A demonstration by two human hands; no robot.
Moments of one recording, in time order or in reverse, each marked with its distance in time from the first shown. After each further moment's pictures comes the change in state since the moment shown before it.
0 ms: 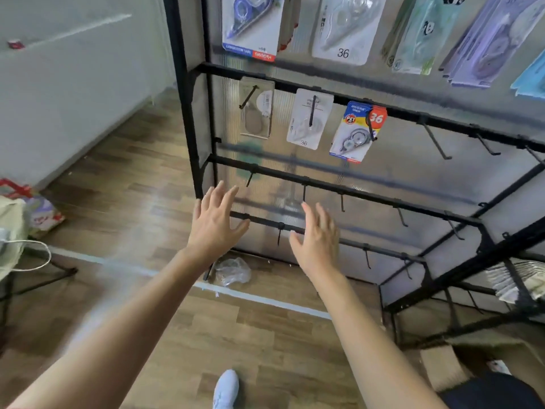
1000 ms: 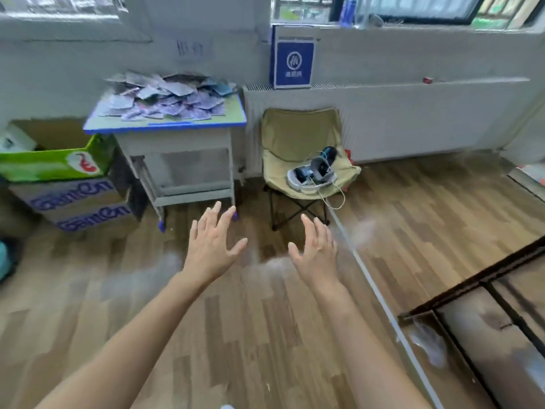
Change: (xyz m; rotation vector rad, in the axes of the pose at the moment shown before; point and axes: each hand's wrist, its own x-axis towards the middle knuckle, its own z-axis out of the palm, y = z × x) left_hand -0.538 -0.192 -0.225 0.221 0.432 -1.080; right_hand -0.352 -0.386 0.103 0.174 -0.593 -0.941
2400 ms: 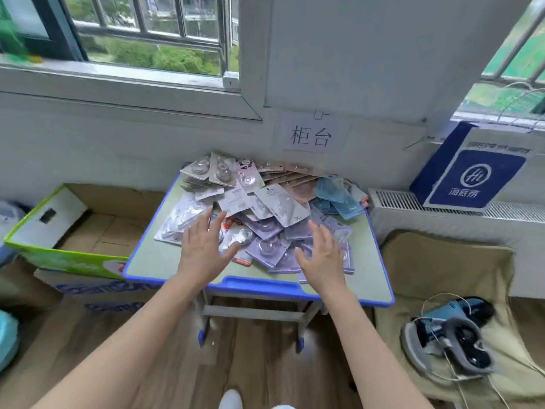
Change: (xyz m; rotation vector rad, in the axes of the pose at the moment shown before) left_hand 0.620 -0.400 -0.110 0.063 0.182 -0.299; right_hand 0.663 -0.382 0.203 0.079 -0.145 -0.285
